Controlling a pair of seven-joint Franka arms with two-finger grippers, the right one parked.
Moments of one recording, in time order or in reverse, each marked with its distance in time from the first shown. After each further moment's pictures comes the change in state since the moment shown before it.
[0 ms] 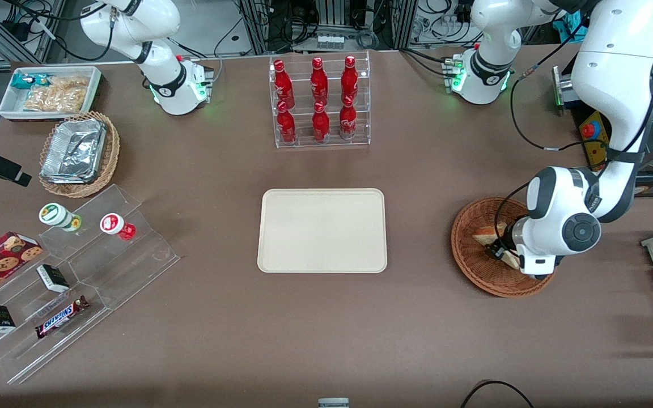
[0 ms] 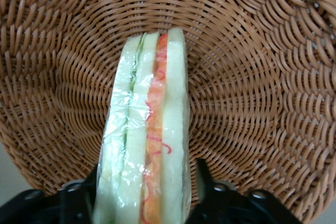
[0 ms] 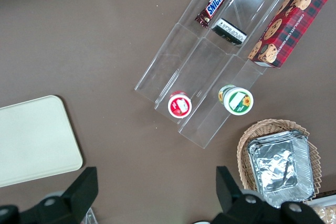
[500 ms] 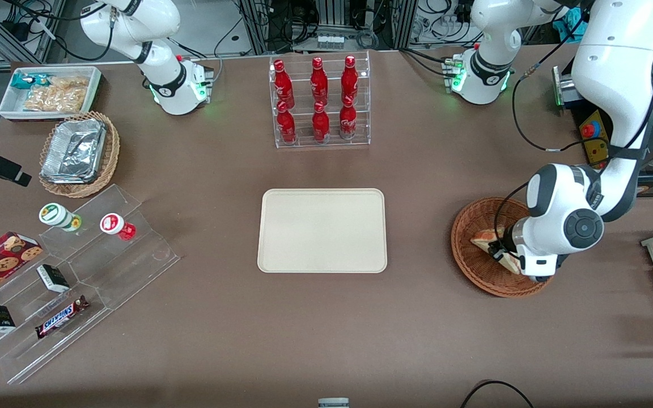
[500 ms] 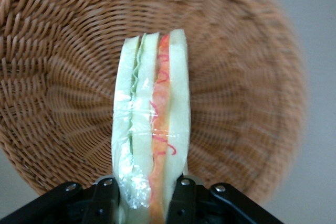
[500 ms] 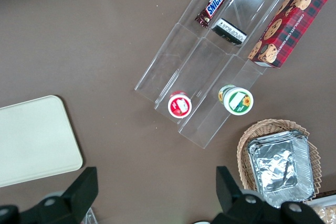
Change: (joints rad) arm -0.010 -0.038 -0.029 0.034 0.001 0.004 0.001
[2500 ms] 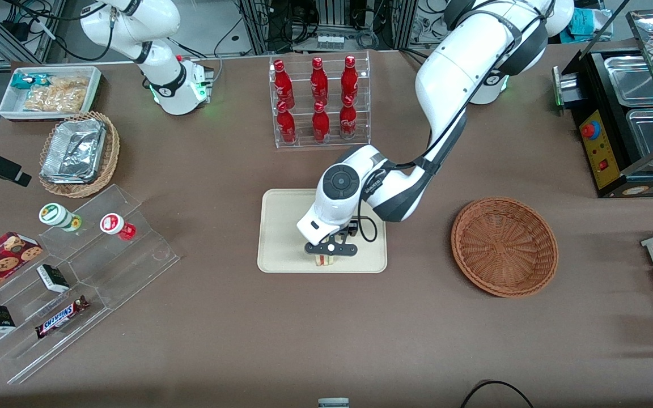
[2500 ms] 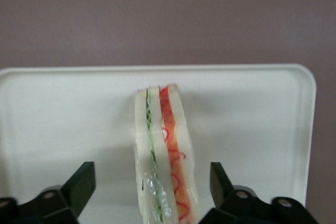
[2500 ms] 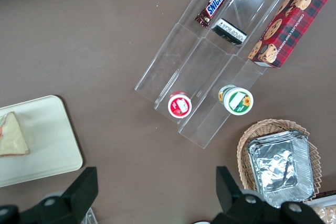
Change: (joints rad) arm -0.671 0.365 0.012 0.566 0.053 0.071 0.167
